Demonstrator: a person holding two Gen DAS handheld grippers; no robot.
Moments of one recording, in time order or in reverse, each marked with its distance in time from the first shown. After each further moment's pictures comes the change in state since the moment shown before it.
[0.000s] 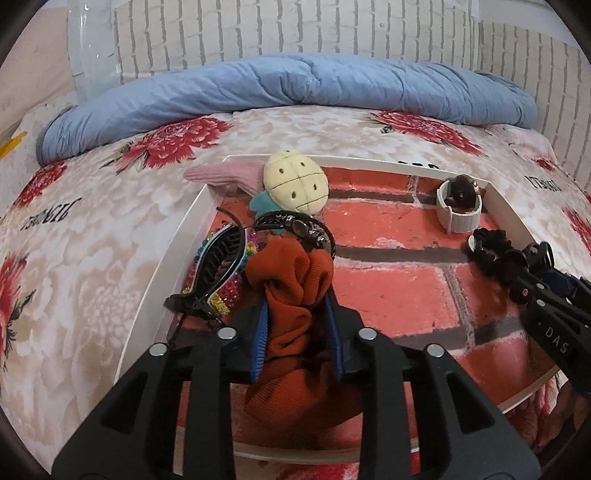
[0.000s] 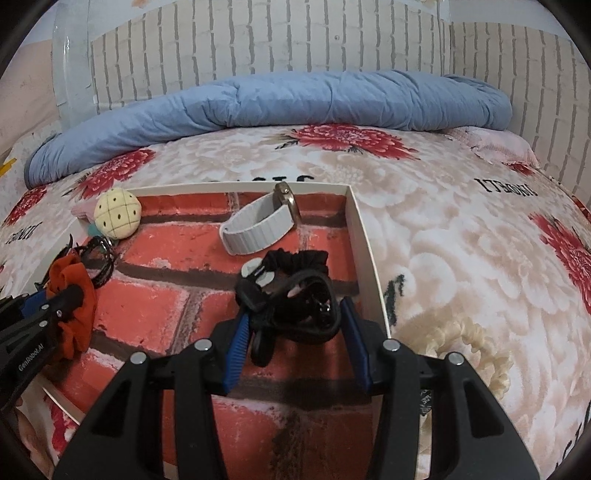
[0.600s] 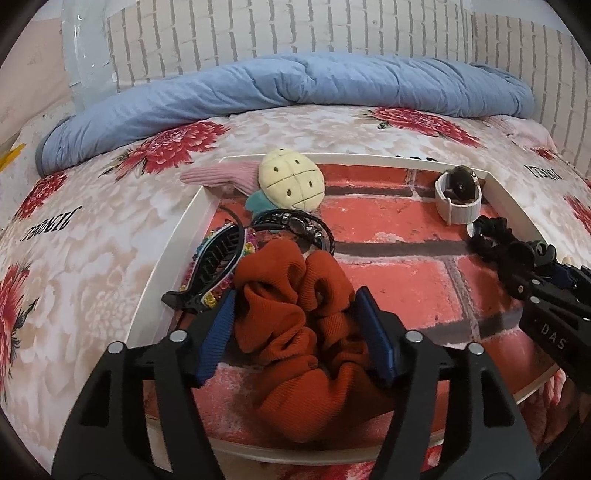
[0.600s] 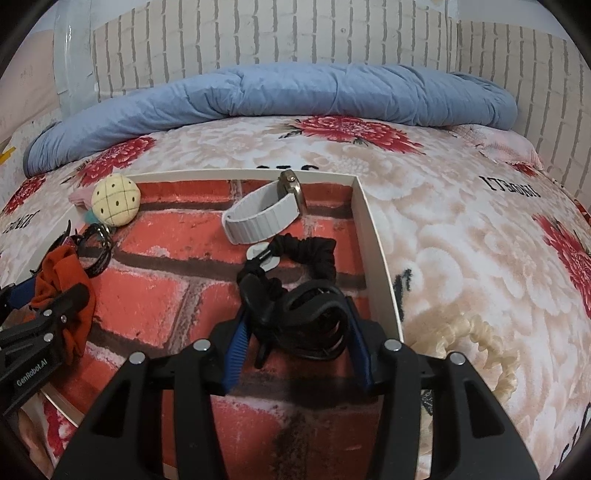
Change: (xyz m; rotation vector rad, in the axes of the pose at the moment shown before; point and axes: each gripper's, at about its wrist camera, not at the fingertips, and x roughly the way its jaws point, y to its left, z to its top) left arm 0.000 -0.008 -0.003 0.049 -0.007 0.016; right arm 0.007 0.004 -0.002 -0.027 0.031 -0.002
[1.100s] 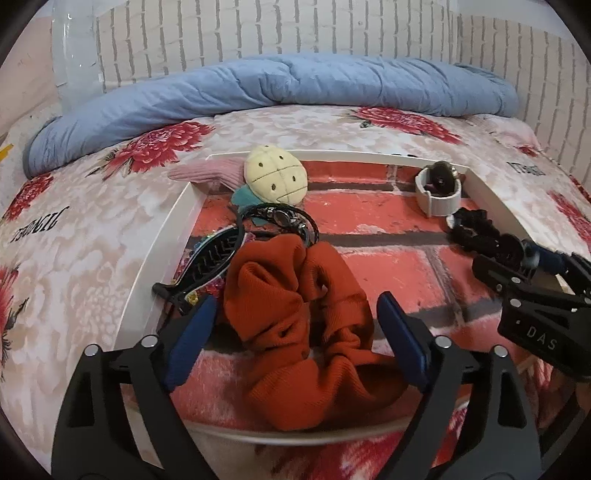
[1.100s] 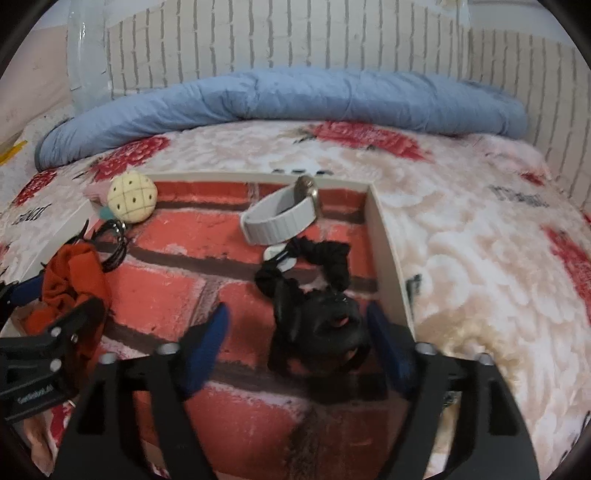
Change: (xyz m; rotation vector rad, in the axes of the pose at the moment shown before) left arm -0.008 0.002 -0.007 0.013 -0.007 -0.073; right arm -0.014 0.009 -0.003 -0.038 -0.044 0.018
